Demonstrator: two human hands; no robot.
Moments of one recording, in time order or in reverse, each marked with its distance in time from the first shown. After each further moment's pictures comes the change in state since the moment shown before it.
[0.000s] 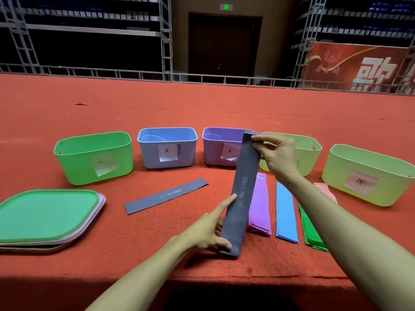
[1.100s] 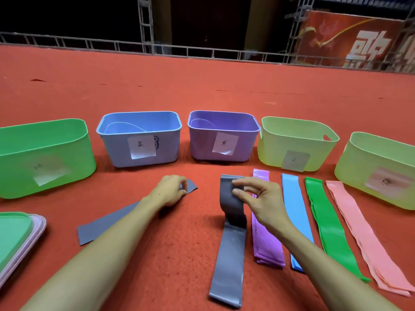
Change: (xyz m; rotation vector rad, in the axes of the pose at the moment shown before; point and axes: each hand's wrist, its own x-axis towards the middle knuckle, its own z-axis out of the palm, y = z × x) left_hand 0.147 -0.128 -0.115 0.597 0.178 -0.275; right_hand -0.037 0.114 0.042 -0.039 -0.155 0.138
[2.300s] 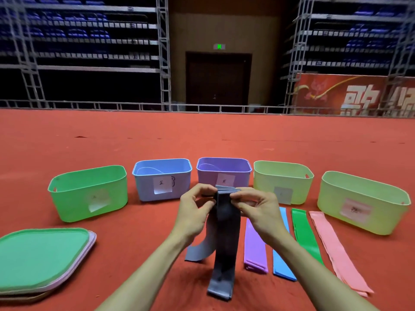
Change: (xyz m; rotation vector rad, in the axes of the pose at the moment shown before) left_hand -0.164 0.163 -0.084 -1.042 0.513 0.266; right_hand -0.044 -0.136 -0.033 0.306 0.002 -0.081
